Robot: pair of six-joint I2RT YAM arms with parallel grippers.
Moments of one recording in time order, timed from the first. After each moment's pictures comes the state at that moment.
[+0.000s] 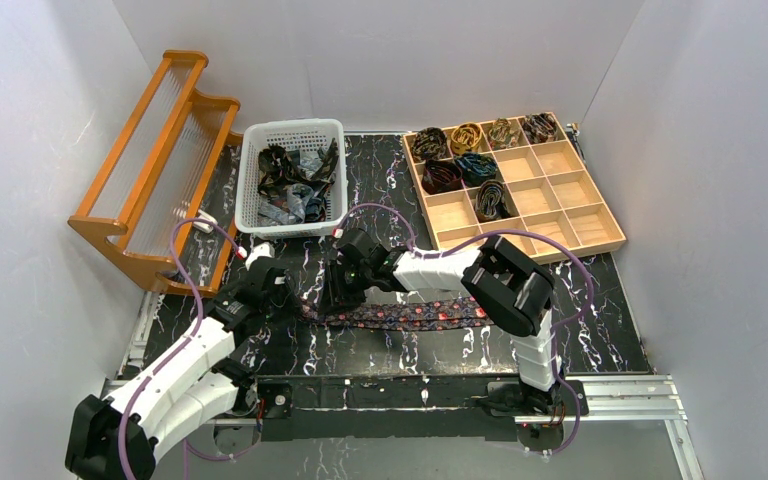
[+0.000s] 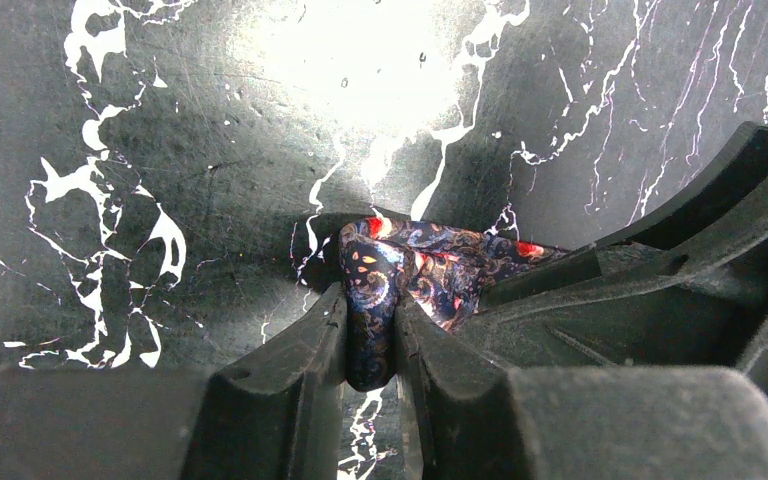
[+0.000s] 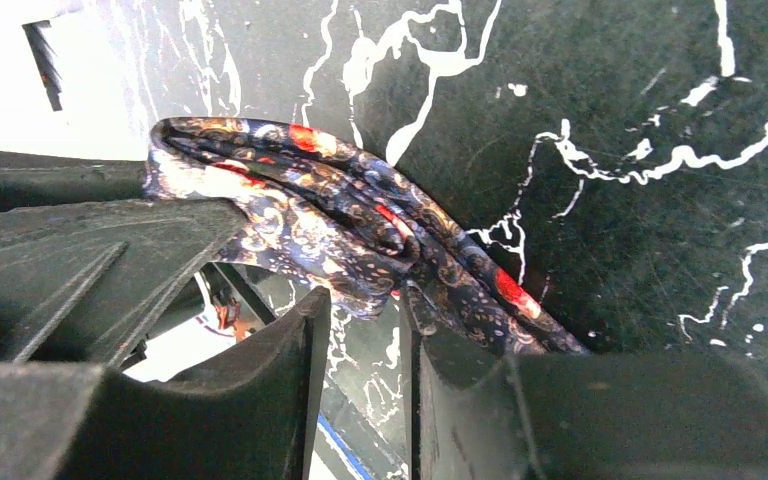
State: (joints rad) left arm -0.49 0.84 0.47 -0.57 -0.18 -0.77; right arm 1.03 1.98 1.23 -0.06 -0.39 0.89
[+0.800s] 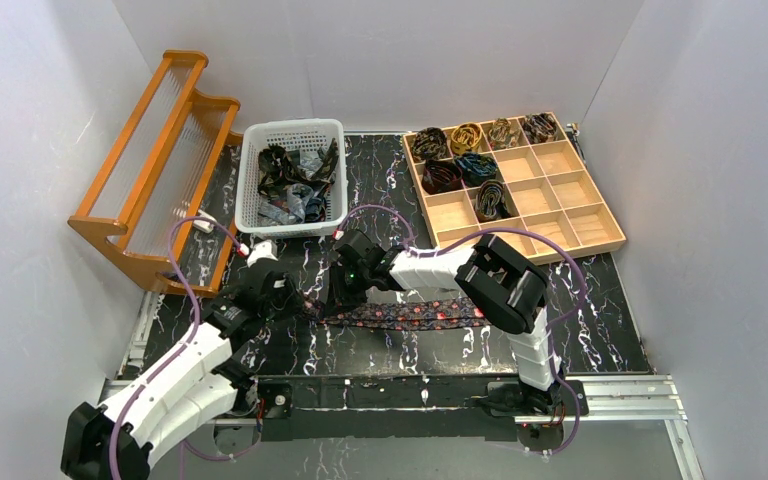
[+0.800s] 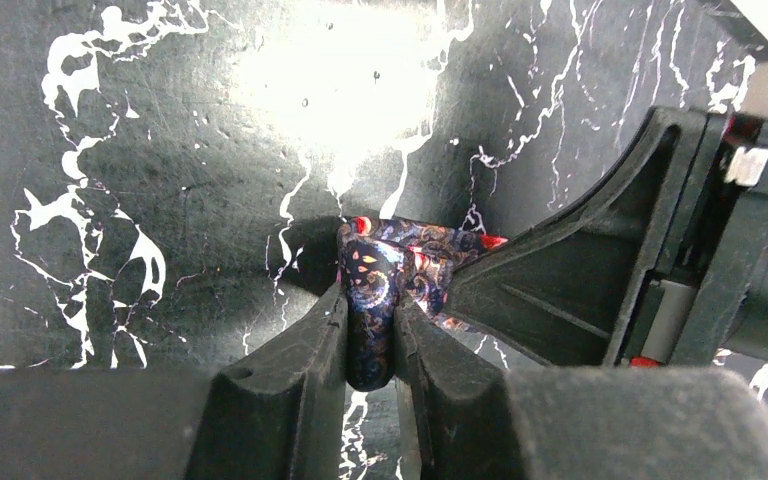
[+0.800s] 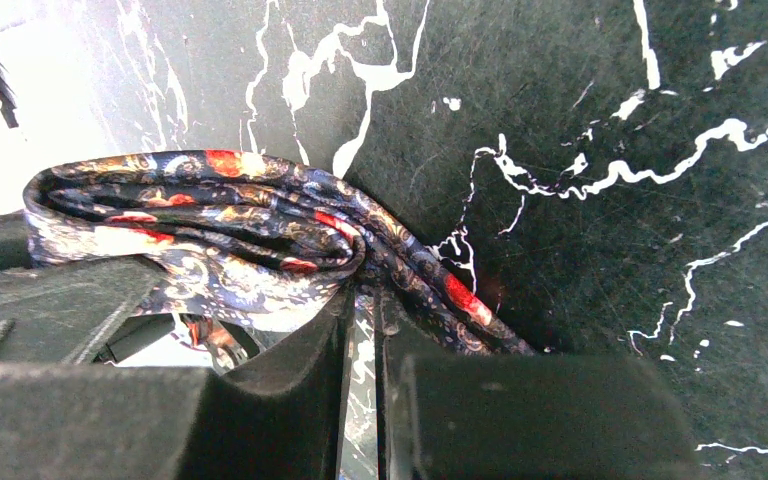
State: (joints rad) left arm -0.52 0.78 0.46 -0.54 -0.19 -0.75; right arm 1.03 2.02 1.26 -0.12 -0.36 0.87
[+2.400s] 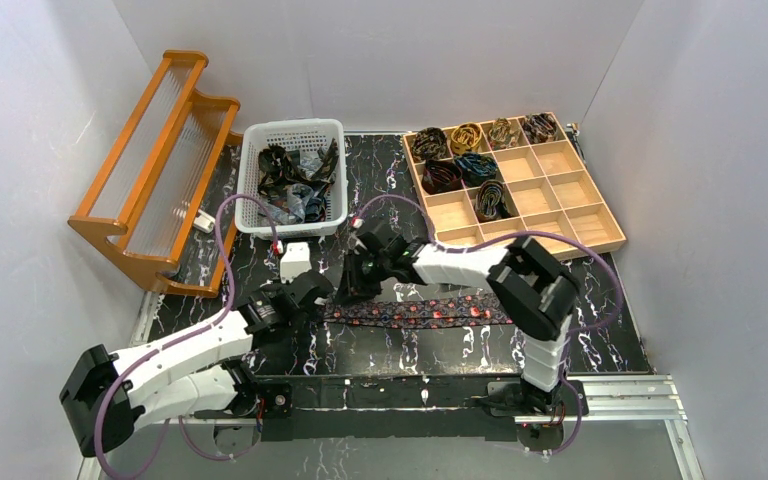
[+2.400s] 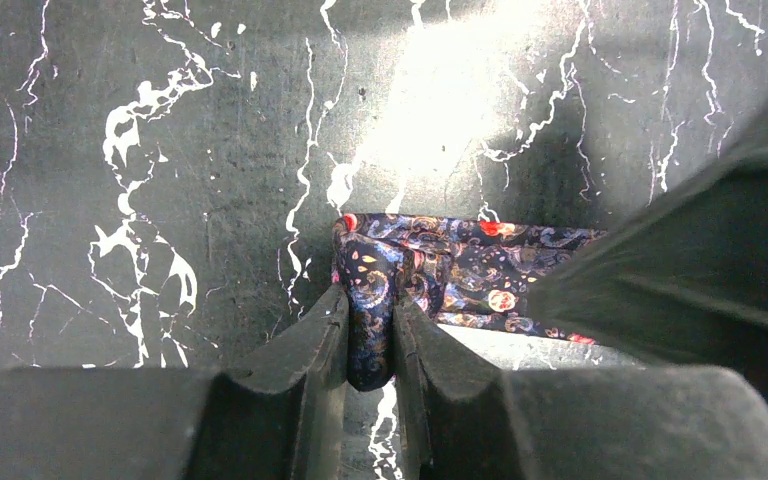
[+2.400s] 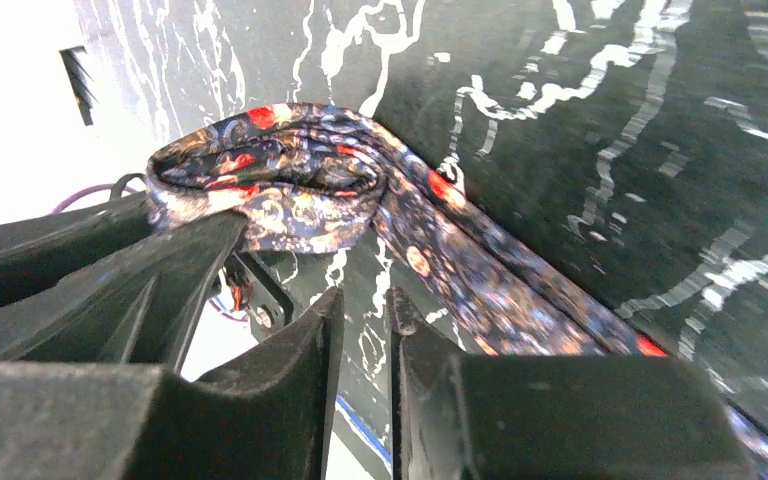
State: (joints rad) left arm -0.90 0.97 0.57 -0.61 -0.61 -0.76; right arm 0.97 1.91 1.18 -0.11 -0.42 0.88
